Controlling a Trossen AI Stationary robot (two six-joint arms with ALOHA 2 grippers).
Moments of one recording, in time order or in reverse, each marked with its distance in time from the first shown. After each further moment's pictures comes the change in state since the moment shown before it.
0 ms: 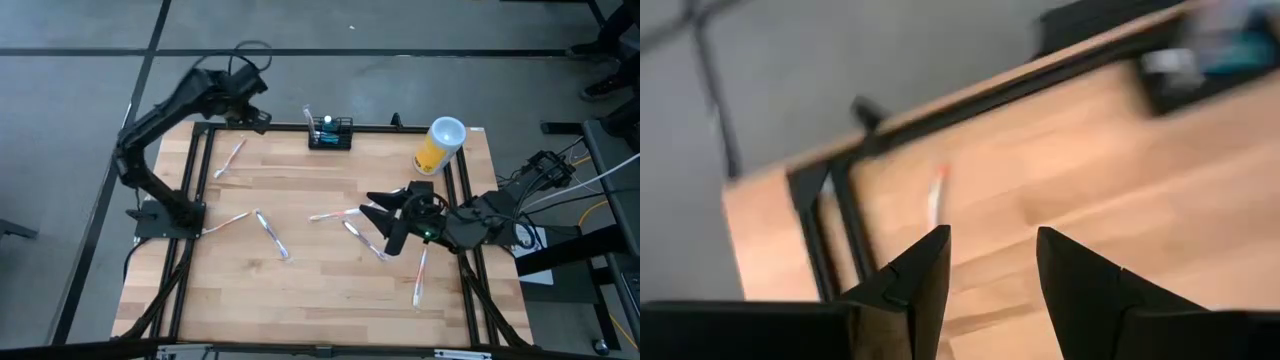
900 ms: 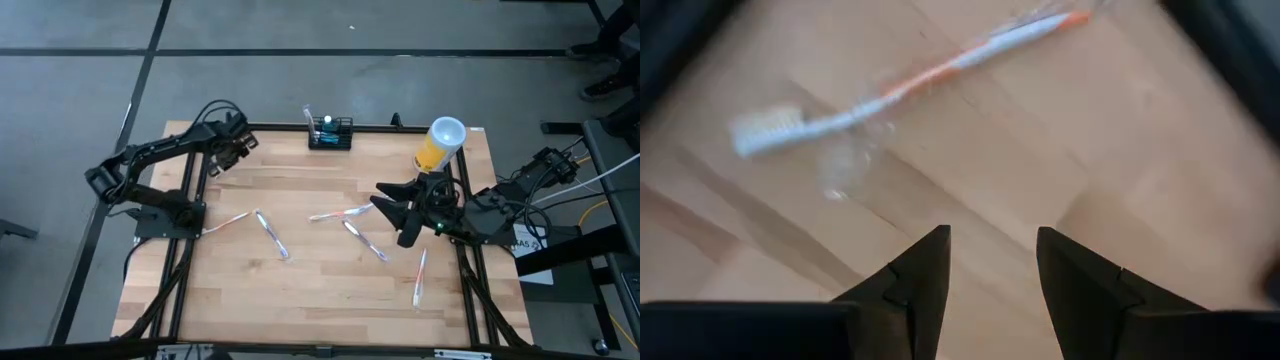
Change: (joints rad) left arm 0.172 -0.255 -1.006 0.746 0.221 -0.943; right arm 0.000 -0.071 0.000 0.000 -0.007 -0.054
